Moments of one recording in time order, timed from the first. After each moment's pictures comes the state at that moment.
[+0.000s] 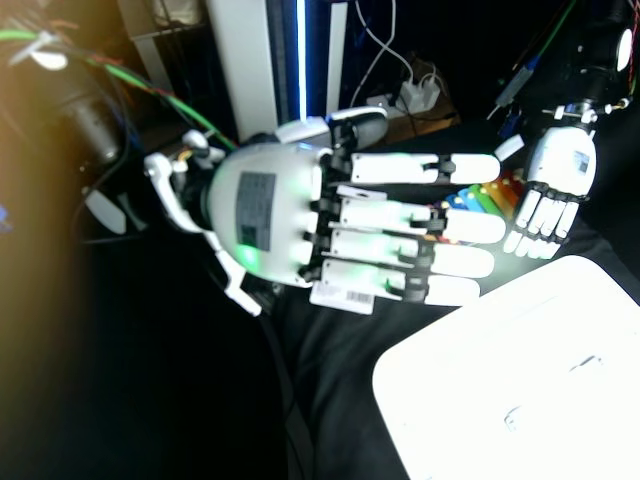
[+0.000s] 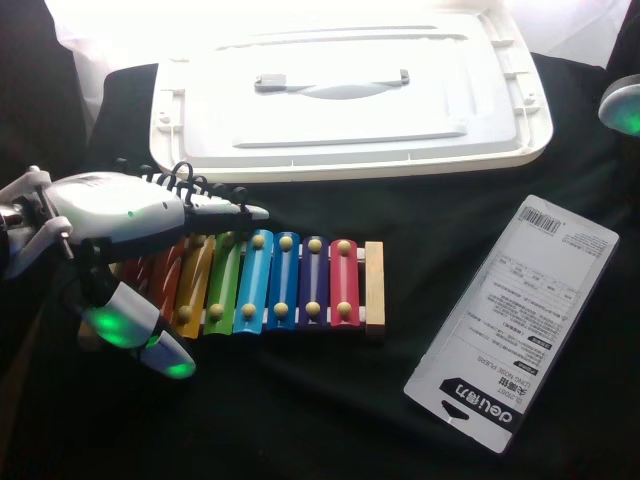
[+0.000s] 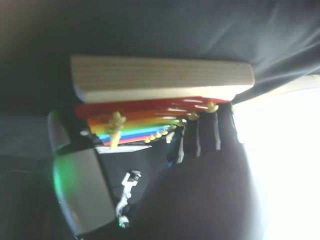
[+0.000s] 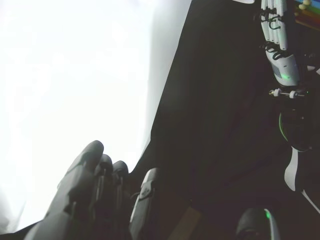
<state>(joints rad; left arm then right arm) 0.78 -0.99 1.19 0.74 -0.32 0.34 -0.93 -0.99 1.31 0.03 1.36 -0.05</state>
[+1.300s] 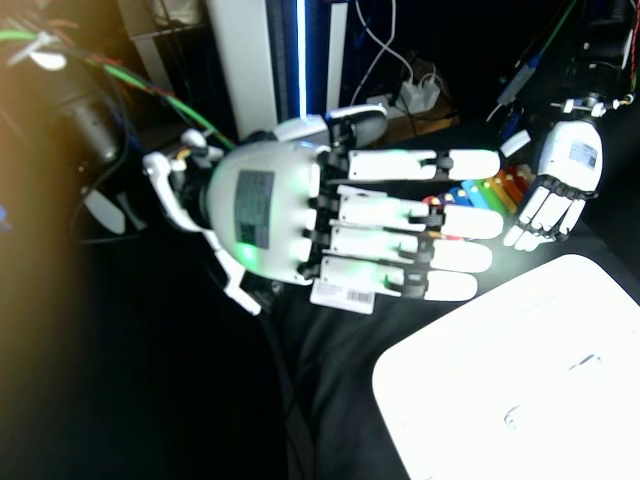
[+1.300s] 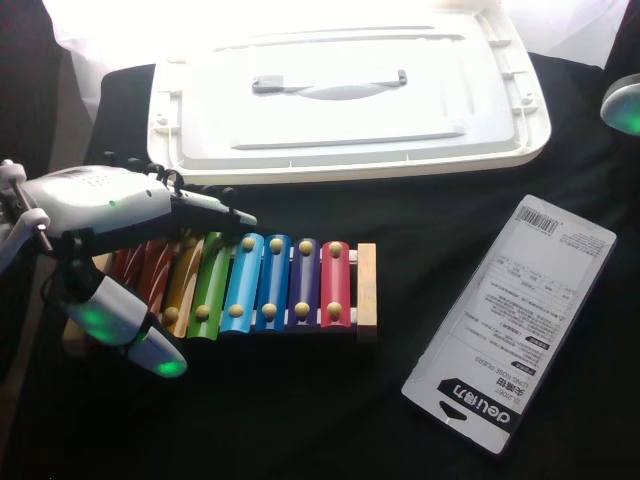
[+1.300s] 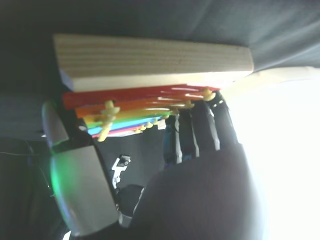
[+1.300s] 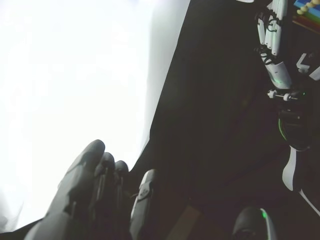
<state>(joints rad) 0.80 -0.95 1.17 0.52 -0.42 0.47 -0.93 -0.99 1.31 0.03 1.37 -0.05</state>
